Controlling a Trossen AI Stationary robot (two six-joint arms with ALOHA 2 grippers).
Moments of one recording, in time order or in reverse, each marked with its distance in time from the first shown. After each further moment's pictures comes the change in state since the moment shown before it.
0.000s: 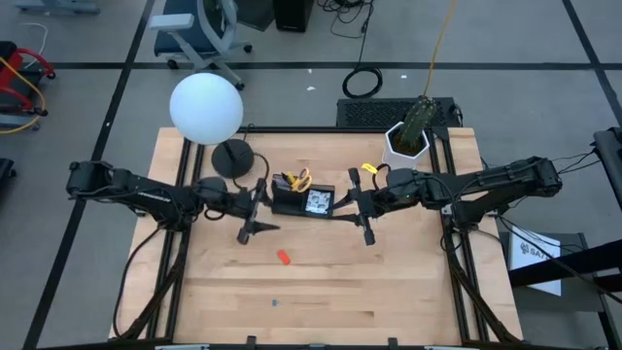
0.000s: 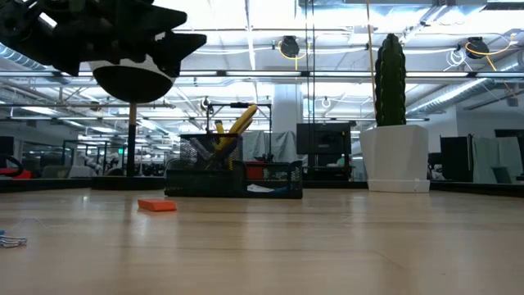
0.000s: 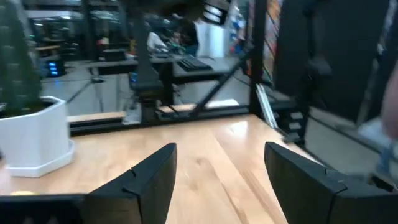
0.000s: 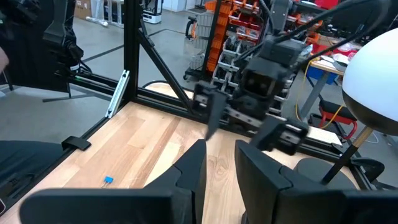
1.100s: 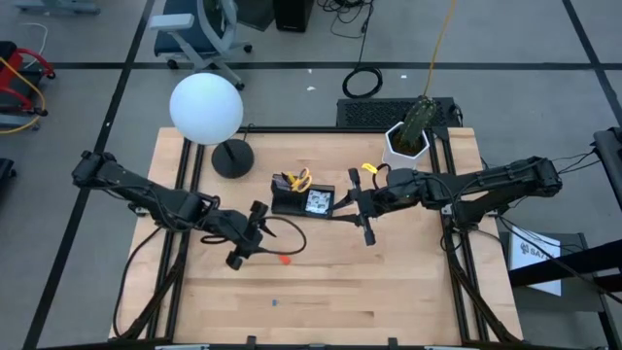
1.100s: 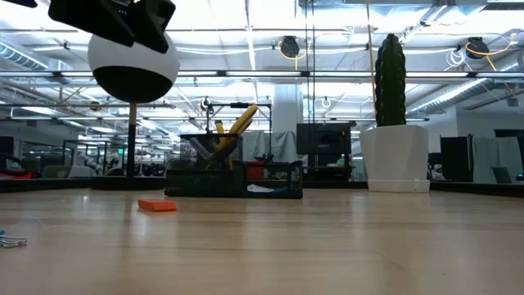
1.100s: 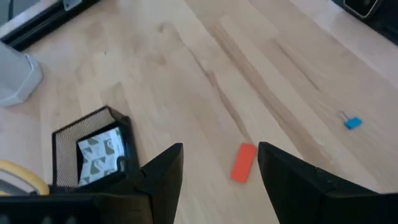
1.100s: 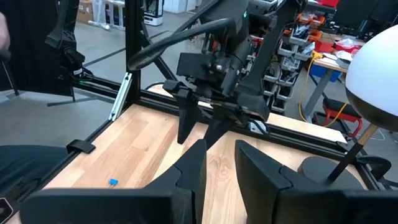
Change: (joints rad) left arm -0.343 0.029 0.520 -1.236 -0.394 0.245; right arm 0.000 0.000 0.000 0.000 -0.008 0.026
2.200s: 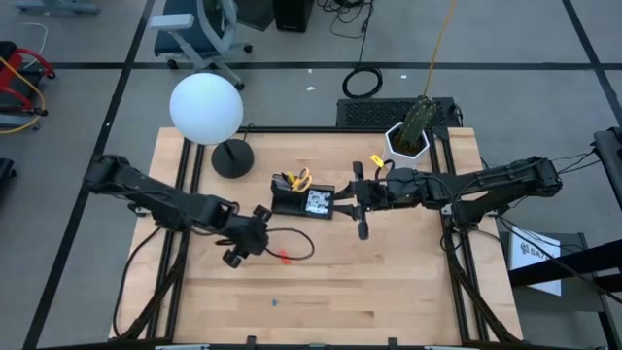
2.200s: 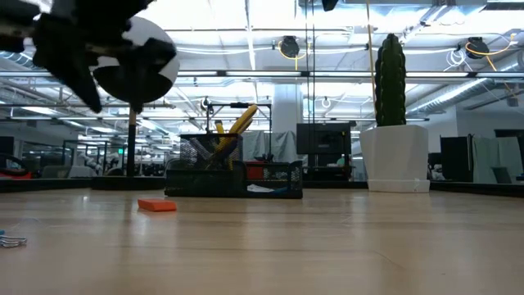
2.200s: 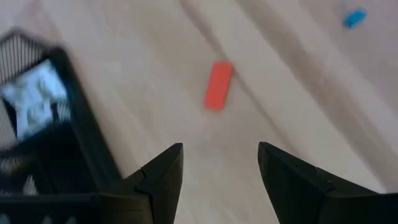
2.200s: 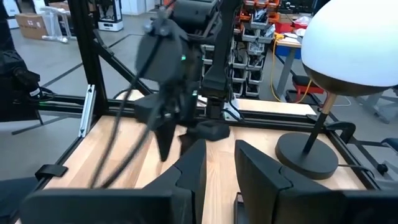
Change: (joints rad) left arm 0.038 0.174 0.062 -0.246 0.064 0.073; right arm -0.002 0.000 0.000 0.001 0.157 0.139
